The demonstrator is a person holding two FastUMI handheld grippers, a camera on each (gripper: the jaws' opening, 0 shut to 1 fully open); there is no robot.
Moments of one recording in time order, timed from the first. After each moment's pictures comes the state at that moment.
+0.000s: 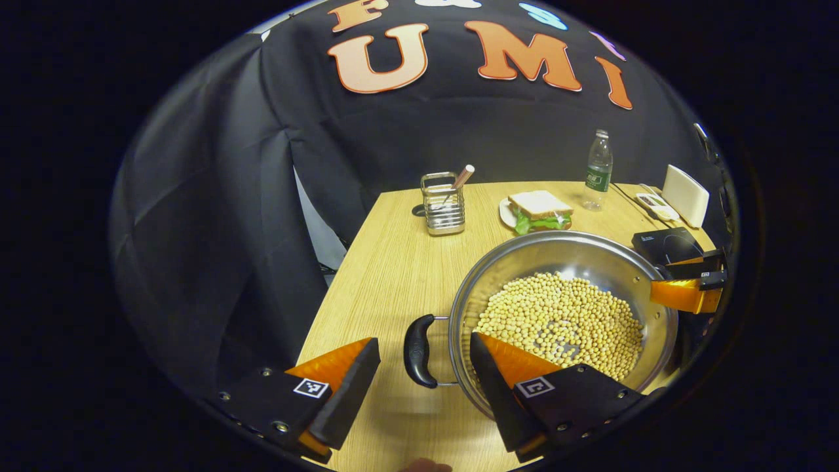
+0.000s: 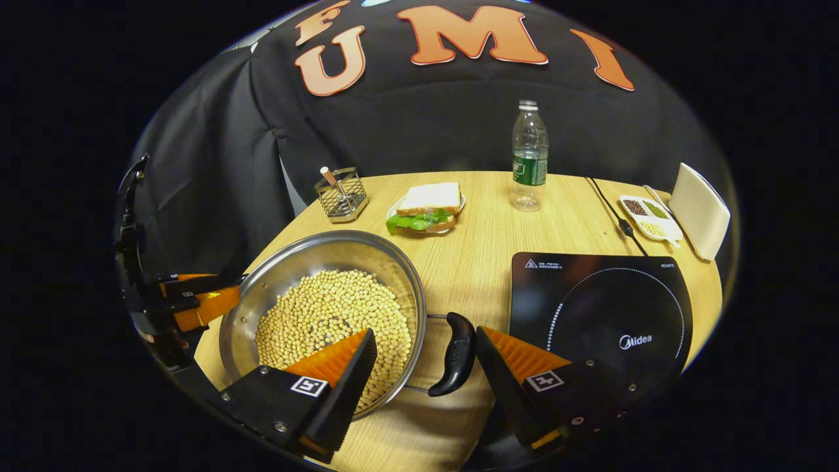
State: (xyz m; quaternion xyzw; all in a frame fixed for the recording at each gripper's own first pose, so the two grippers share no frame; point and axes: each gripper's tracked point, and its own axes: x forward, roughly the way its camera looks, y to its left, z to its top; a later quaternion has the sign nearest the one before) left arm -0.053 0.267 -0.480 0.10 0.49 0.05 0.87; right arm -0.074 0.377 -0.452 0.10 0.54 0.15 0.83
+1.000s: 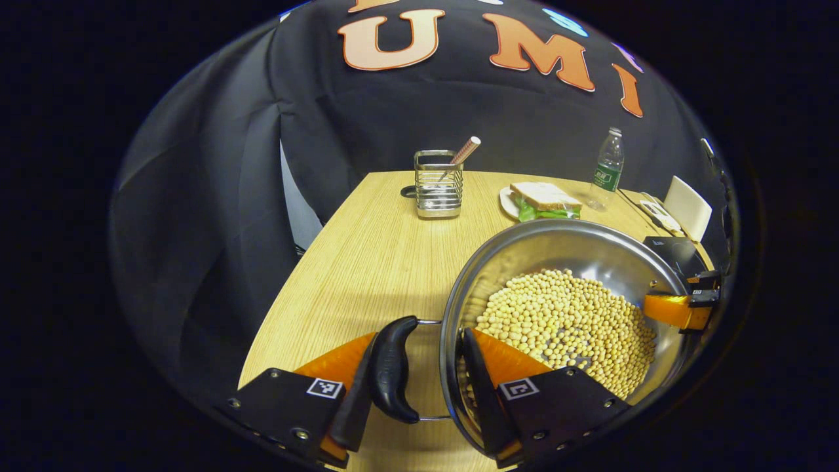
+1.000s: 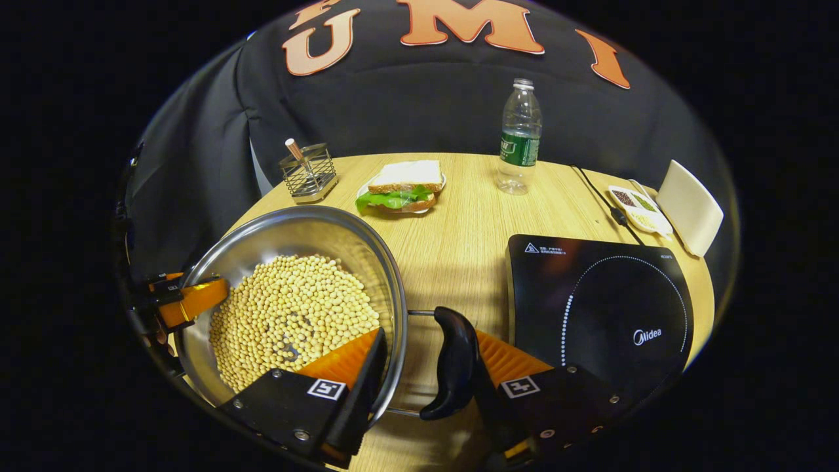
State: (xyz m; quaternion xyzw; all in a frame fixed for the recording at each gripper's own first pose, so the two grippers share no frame) left arm -0.038 0.266 -0.531 0.05 0.48 0.04 0.87; right arm -0.078 0.376 -0.493 0.04 0.56 0.10 0.82
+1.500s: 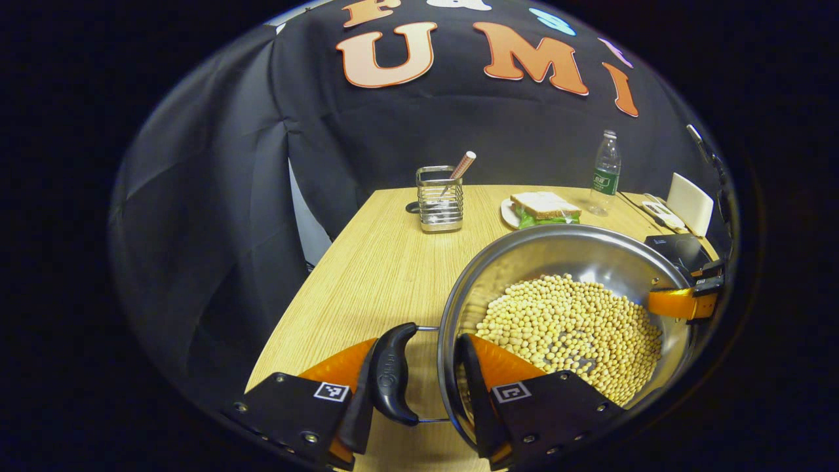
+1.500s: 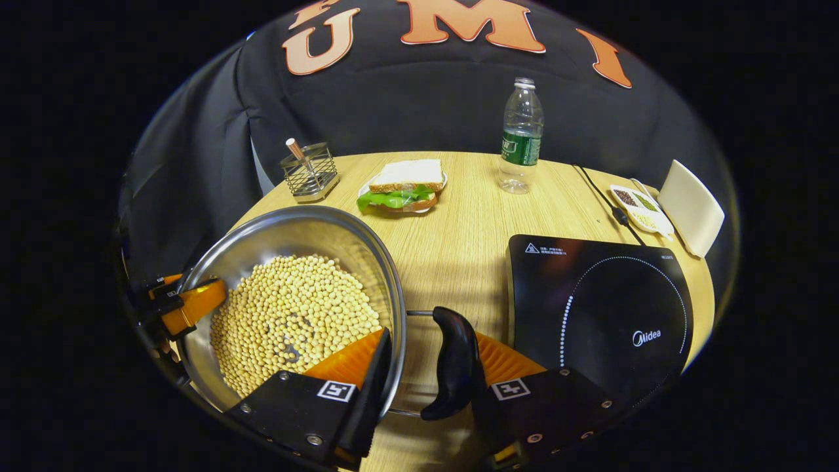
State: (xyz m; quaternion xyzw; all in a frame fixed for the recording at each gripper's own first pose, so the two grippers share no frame) left arm -0.044 0.262 -0.522 0.07 0.46 0.06 0.89; right arm -0.075 0.376 -0.492 0.05 0.56 0.10 0.82
